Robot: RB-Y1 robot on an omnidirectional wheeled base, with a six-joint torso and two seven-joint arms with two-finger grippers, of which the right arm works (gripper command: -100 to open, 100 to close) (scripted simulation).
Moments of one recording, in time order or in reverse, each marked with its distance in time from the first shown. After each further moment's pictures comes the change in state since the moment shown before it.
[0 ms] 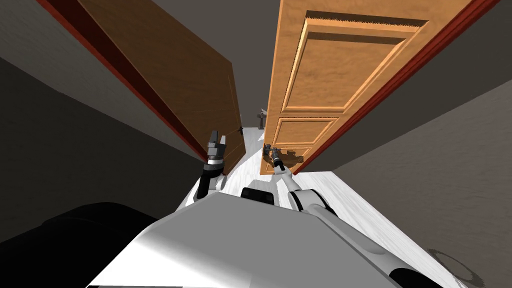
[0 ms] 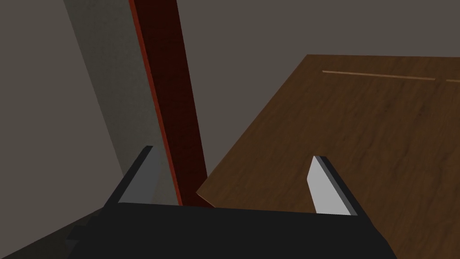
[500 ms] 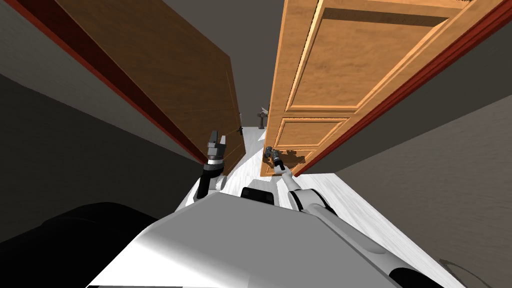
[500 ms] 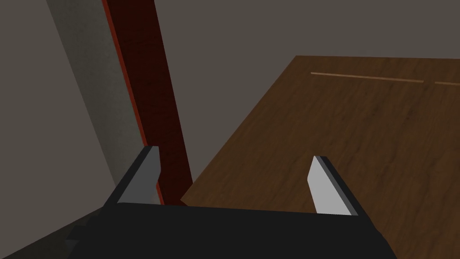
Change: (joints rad) arm -0.006 0.000 -0.005 0.000 -0.002 -0.001 0.002
